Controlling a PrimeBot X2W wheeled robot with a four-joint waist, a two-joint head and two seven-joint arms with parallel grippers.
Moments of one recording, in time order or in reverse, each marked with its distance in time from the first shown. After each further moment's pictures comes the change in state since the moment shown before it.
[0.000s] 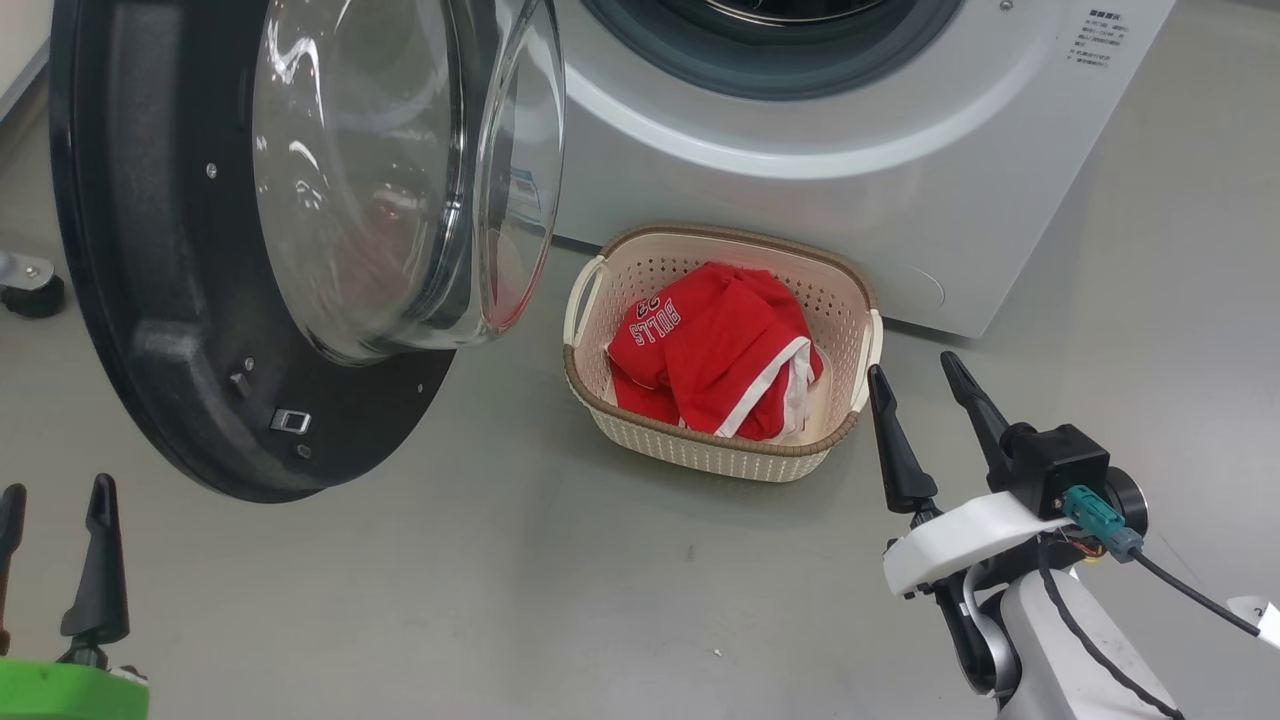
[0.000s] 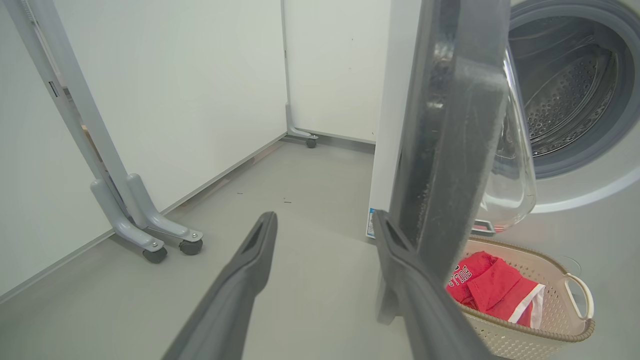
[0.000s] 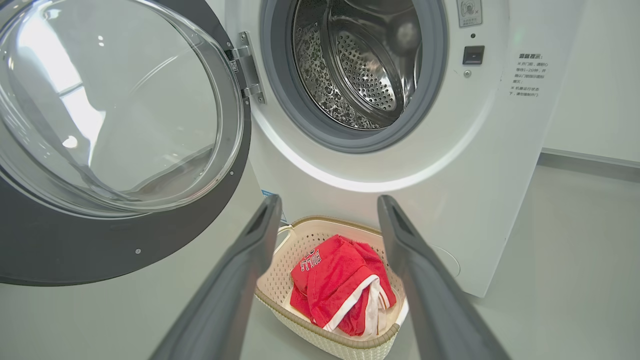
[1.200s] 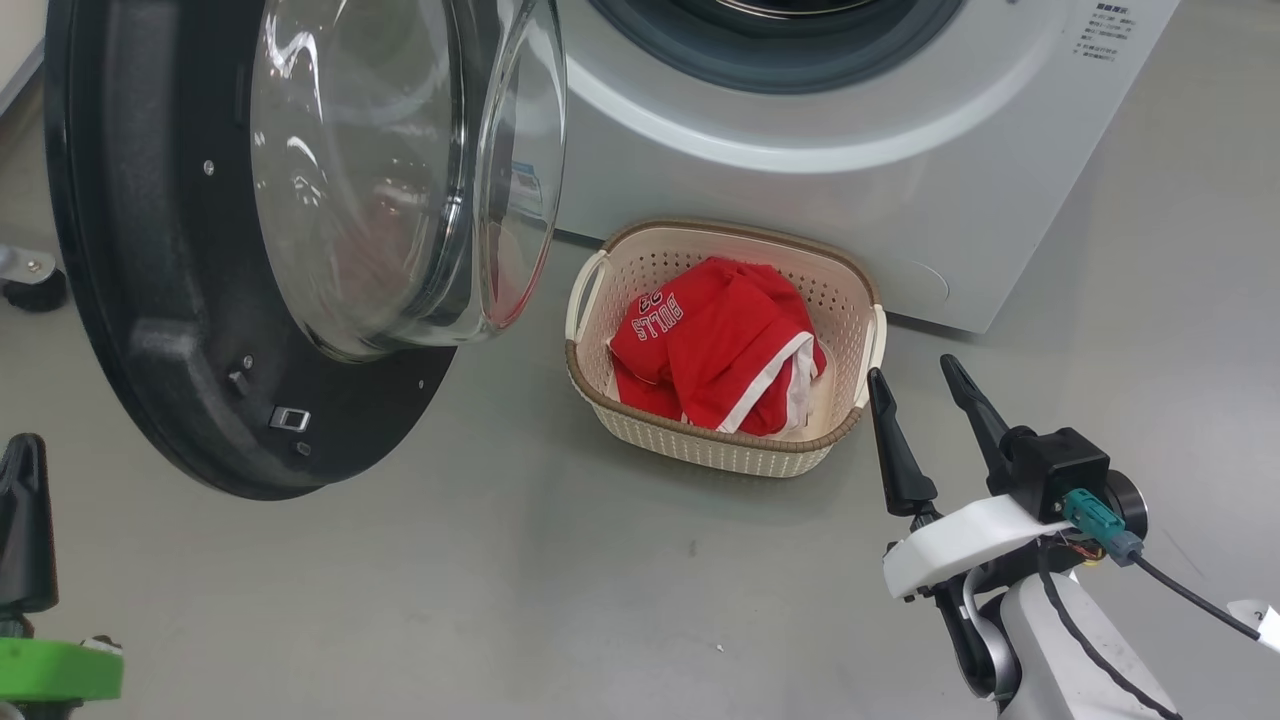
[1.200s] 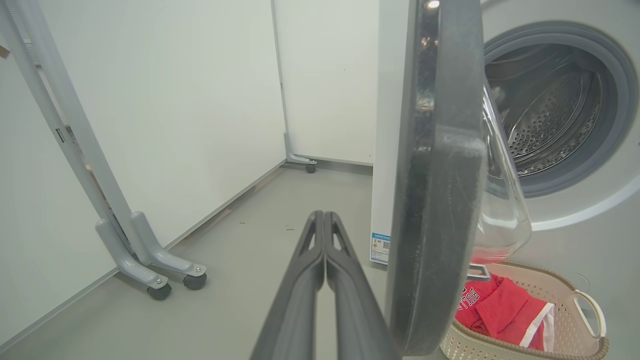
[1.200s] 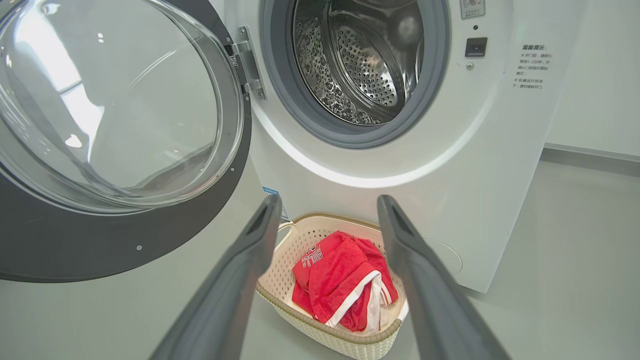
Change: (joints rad) left arm -0.022 0.021 0.023 -0.063 0.023 0.000 -0.003; right arm 0.008 0.001 -0.001 -0.006 0.000 0.000 0.000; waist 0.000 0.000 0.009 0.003
